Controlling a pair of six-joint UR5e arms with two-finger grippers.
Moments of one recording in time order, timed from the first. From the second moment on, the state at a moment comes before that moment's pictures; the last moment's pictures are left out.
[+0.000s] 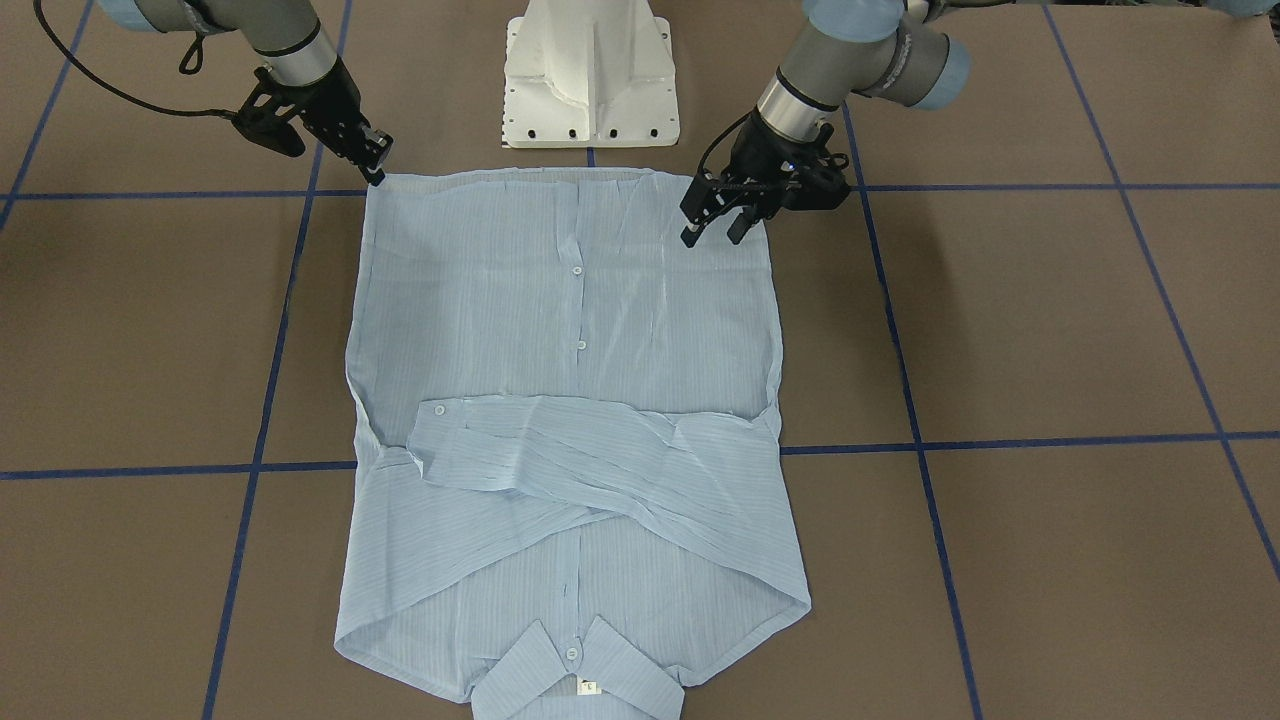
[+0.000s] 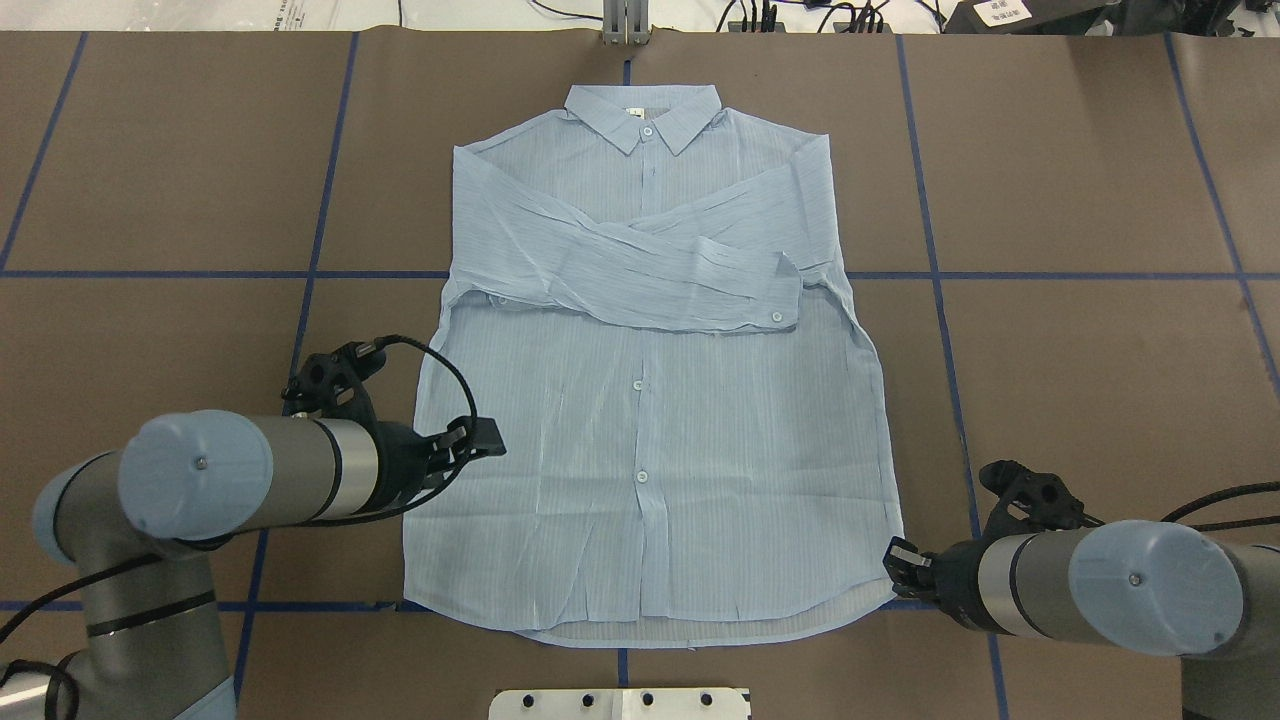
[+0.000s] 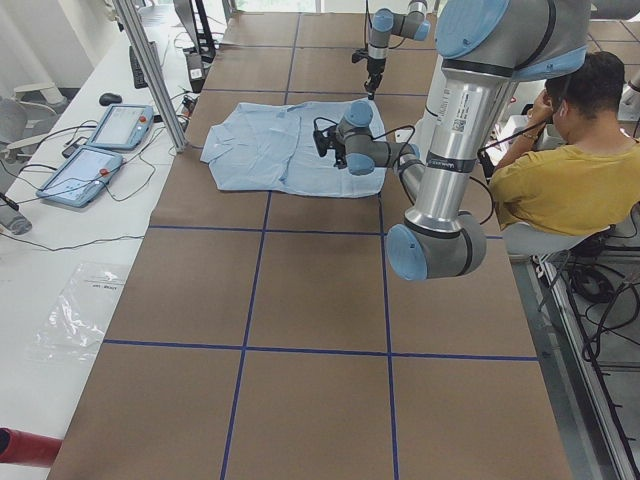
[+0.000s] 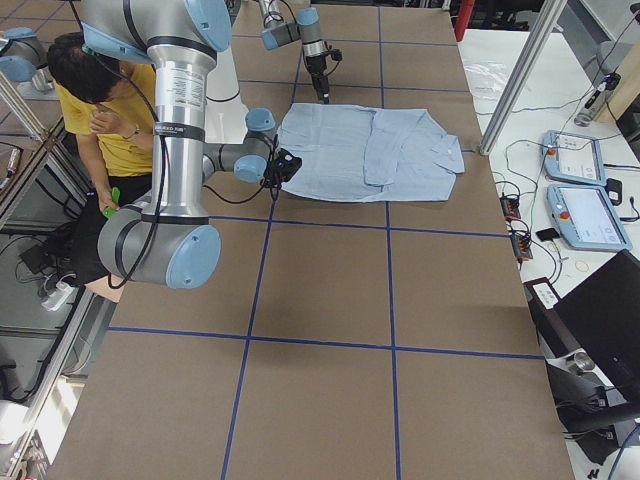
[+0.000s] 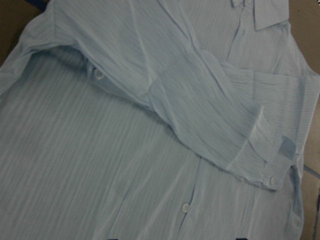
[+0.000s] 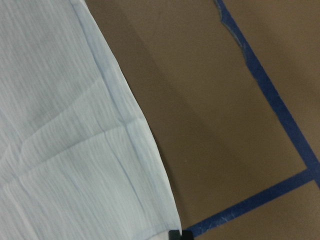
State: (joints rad) left arm -0.35 -1.79 -1.97 -2.11 -1.66 -1.78; right arm 0.22 -1.69 2.16 -1.14 1.69 1.97
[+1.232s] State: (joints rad) left arm -0.16 -1.69 -2.02 -1.98 -1.60 -1.87; right arm 0.23 -1.67 2.16 -1.14 1.69 1.97
